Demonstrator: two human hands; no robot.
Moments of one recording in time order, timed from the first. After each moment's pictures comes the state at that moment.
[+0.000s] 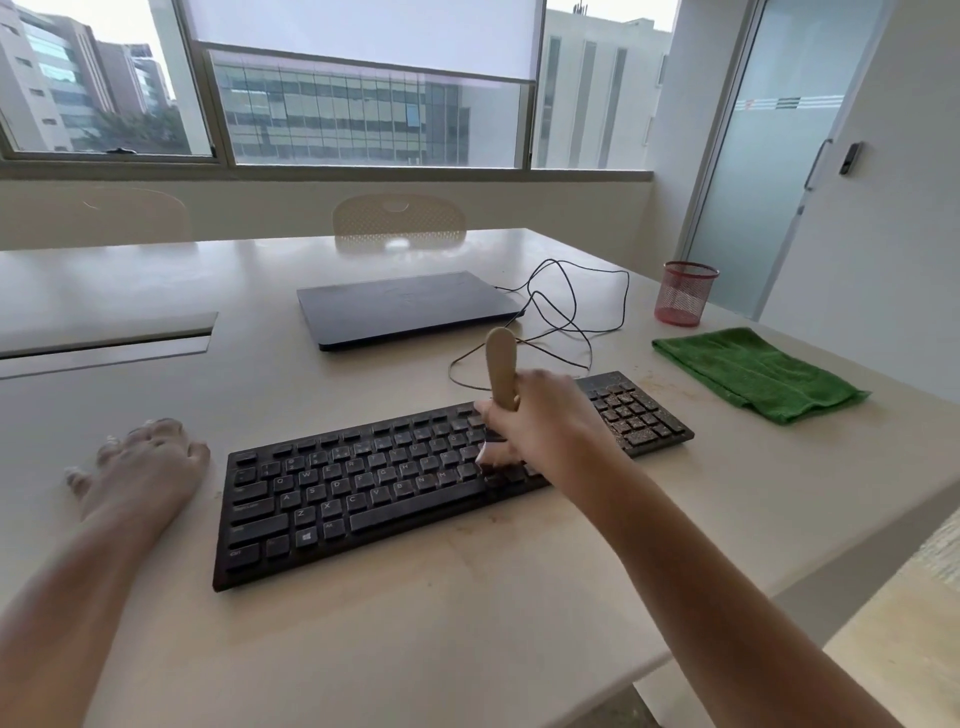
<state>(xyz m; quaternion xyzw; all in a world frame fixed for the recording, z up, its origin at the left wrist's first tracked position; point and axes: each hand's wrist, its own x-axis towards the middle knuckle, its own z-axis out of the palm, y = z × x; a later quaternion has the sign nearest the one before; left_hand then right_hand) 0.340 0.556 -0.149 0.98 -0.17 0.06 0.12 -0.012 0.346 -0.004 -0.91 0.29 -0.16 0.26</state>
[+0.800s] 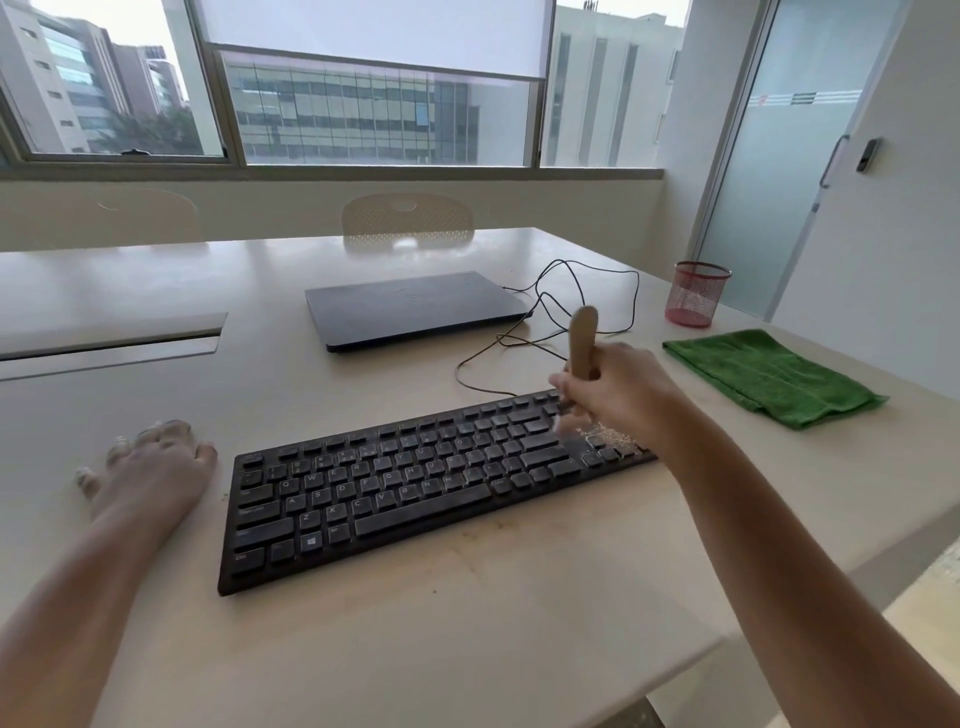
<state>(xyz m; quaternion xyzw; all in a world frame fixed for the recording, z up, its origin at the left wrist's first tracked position) 0.327 0.559 -0.144 0.98 -0.18 0.04 0.12 -0.032 0.286 0.010 -0.91 0.33 -0.15 0.19</state>
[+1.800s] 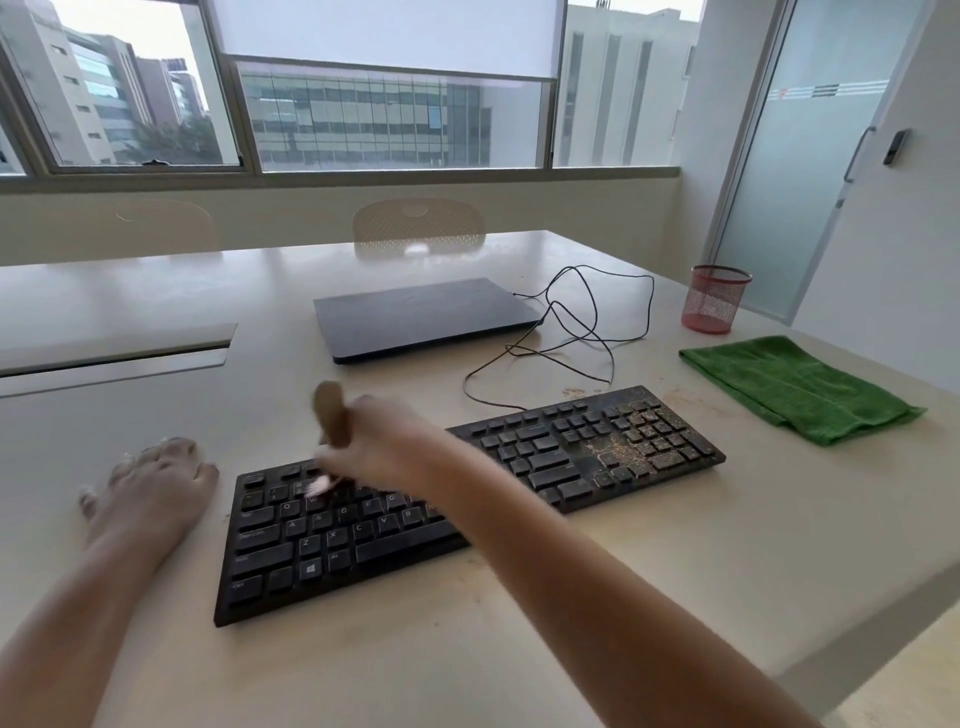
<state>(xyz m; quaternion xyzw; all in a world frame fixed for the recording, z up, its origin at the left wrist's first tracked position) 0.296 0.558 -0.123 0.98 -0.15 0.05 0.13 0.081 0.399 -0.004 -0.93 0.07 -0.03 0.36</state>
